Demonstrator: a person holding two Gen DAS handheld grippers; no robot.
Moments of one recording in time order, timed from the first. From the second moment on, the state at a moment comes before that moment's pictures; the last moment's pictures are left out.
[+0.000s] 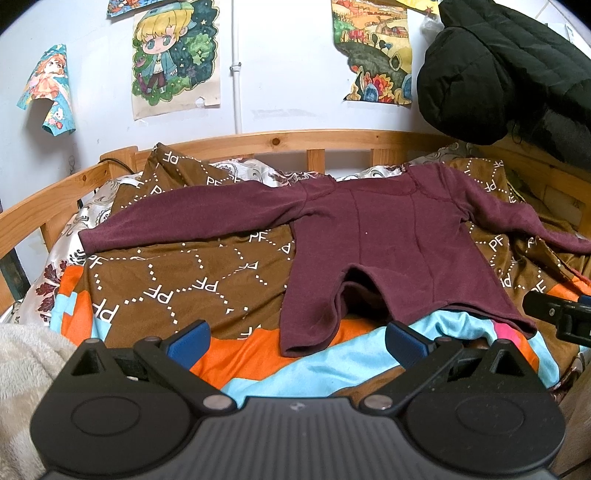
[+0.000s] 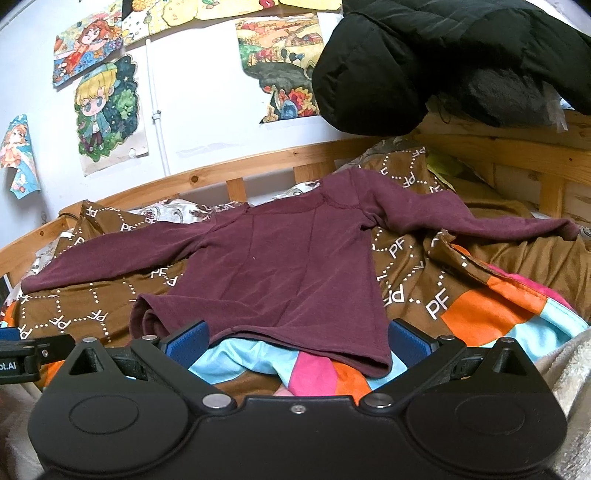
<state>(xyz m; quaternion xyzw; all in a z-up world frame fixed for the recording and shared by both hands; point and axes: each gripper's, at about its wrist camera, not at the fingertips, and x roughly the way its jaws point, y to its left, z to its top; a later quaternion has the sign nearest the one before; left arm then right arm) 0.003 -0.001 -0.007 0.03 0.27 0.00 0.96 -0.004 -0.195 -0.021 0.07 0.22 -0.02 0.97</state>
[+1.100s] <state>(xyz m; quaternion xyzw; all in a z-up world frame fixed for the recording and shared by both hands) 0.220 0.000 -0.027 0.04 0.35 -0.06 0.93 0.085 -0.317 -0.011 0.17 0.27 -0.24 0.92</state>
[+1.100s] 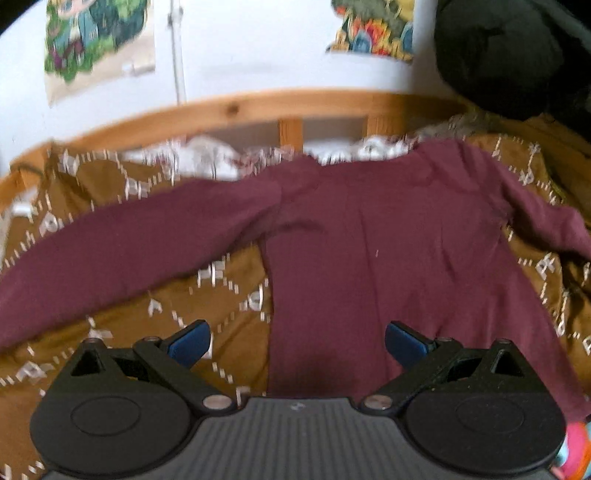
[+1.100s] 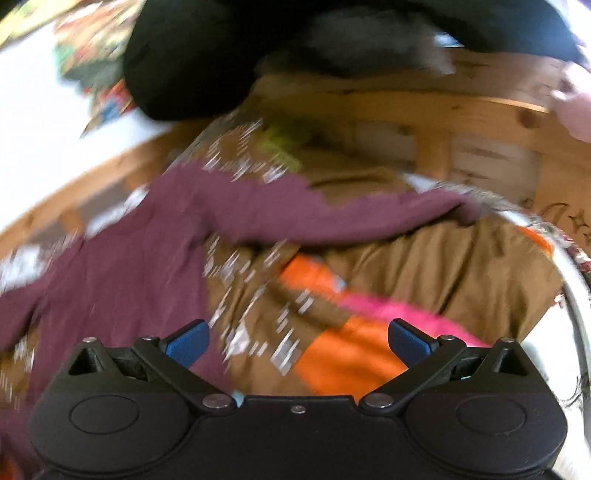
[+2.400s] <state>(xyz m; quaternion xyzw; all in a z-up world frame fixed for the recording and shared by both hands) 0.226 0.075 -0.011 -0.12 0.39 0.02 0.91 0.167 -0.332 0.108 0.06 0.01 -0.23 0.97</state>
